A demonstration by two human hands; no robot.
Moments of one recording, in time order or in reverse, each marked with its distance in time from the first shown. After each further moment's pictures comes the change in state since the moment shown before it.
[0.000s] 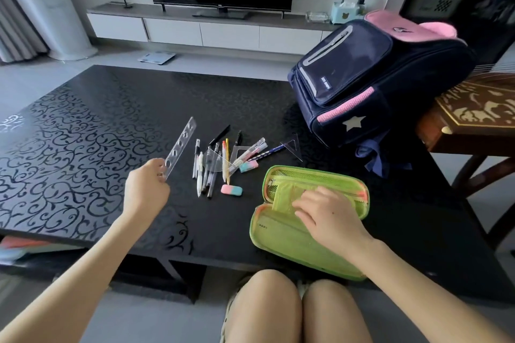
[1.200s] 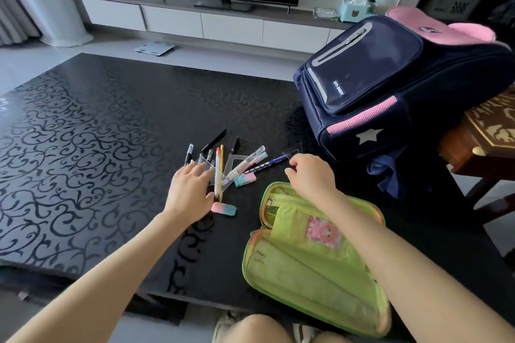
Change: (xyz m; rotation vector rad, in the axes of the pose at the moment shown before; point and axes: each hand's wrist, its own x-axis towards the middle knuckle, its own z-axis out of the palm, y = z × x) left_hand 0.046 0.020 0.106 0.383 -0.164 0.421; right_hand 0.131 0.046 0.049 0.127 -0.232 0.553
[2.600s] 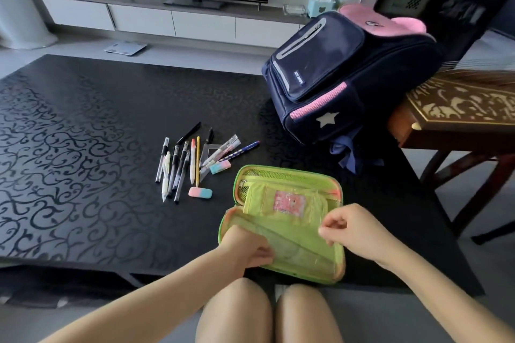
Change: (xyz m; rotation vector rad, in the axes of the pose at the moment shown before) left_hand -0.101 0.159 -0.024 -1.388 -0.683 -0.894; right_hand -0.161 0.090 -0.059 0.340 -0.285 0.075
